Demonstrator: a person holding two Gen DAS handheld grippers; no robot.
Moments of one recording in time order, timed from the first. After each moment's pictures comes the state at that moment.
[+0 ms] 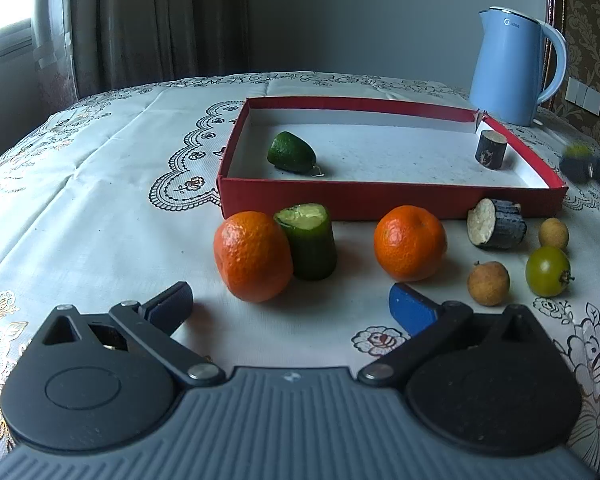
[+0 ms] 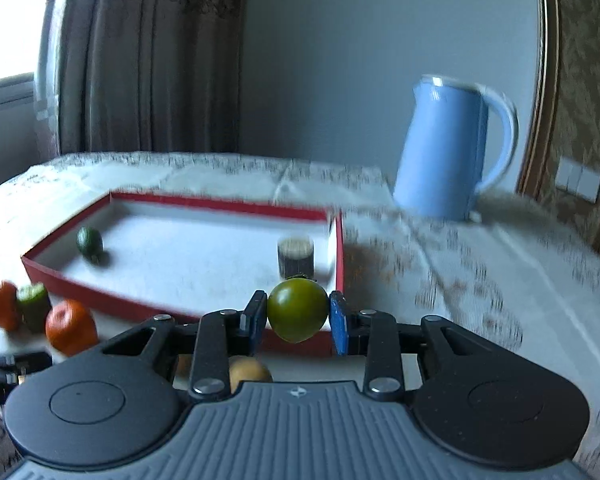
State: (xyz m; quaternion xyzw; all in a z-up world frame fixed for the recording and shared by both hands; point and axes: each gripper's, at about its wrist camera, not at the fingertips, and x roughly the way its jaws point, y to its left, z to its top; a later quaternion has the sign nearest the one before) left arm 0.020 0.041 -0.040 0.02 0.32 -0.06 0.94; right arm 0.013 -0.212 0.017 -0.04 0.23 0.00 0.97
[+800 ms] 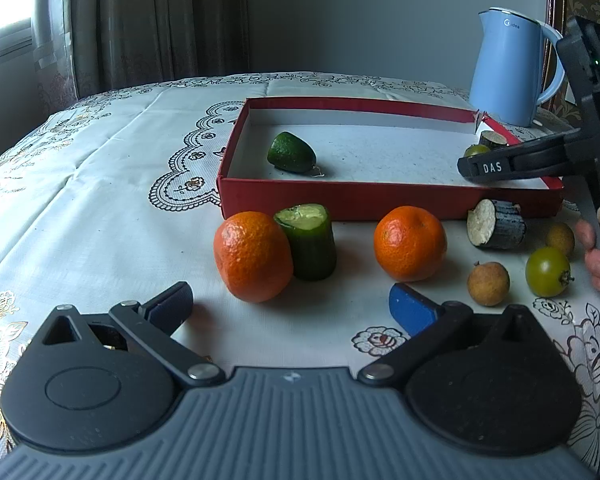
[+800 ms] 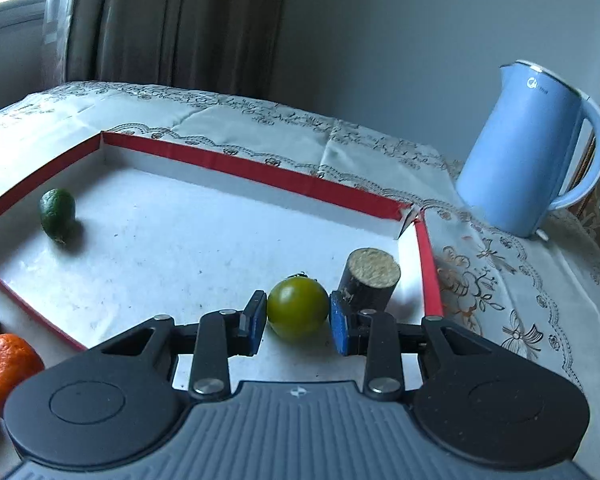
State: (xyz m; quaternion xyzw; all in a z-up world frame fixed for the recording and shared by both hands) left arm 0.020 0.041 -0.041 0.02 0.32 -0.06 0.94; right arm 0.116 -0.171 -0.017 -0.11 0.31 0.02 0.94
